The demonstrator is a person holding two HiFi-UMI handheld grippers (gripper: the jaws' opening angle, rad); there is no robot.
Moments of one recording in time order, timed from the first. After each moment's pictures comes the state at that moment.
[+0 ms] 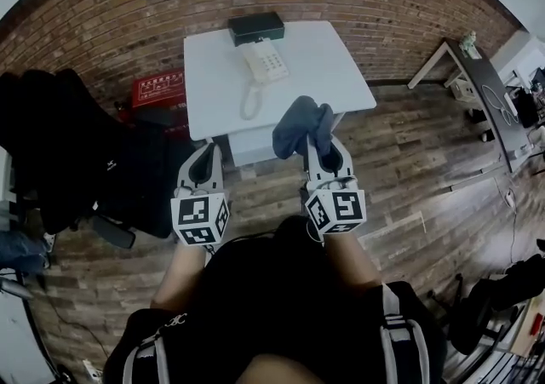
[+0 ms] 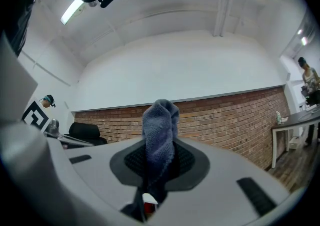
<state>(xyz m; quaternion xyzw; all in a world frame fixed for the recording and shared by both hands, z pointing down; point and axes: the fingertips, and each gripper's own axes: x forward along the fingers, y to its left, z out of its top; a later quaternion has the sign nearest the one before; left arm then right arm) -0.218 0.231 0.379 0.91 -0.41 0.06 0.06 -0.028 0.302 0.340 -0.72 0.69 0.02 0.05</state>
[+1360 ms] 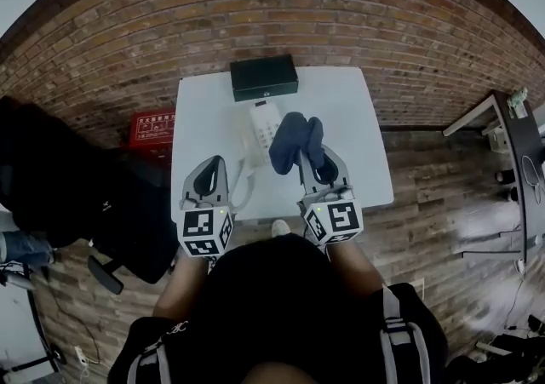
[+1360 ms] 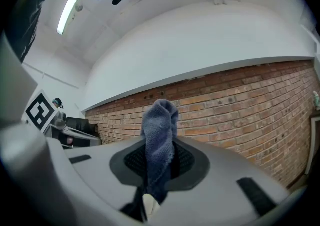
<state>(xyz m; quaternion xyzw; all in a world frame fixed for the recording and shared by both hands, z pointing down) -0.015 -0.034 0.404 0.87 -0.48 0.11 0.06 0.164 -0.004 0.381 -0.63 0.77 -0.01 0.04</state>
